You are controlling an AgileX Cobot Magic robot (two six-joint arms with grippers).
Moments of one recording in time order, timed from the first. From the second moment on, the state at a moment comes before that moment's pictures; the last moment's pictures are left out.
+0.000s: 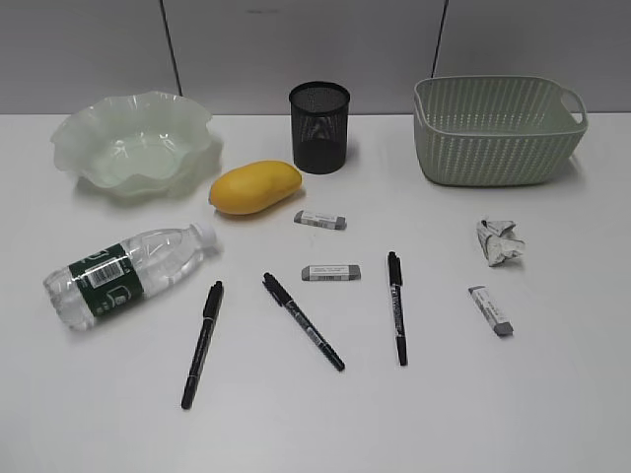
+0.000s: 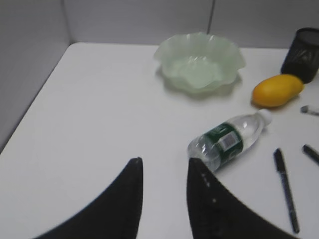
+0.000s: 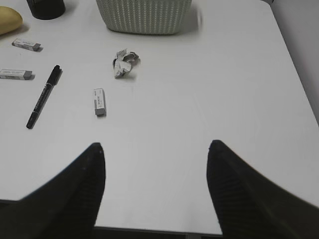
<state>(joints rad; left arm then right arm) 0.03 0.04 -0.55 0.01 1.00 -0.06 0.13 -0.01 -0.51 -0.02 1.04 0.00</state>
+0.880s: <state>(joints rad) -0.31 1.83 -1.33 -0.52 0.47 0.69 0.13 -0.01 -0.51 -0.02 1.04 0.00</state>
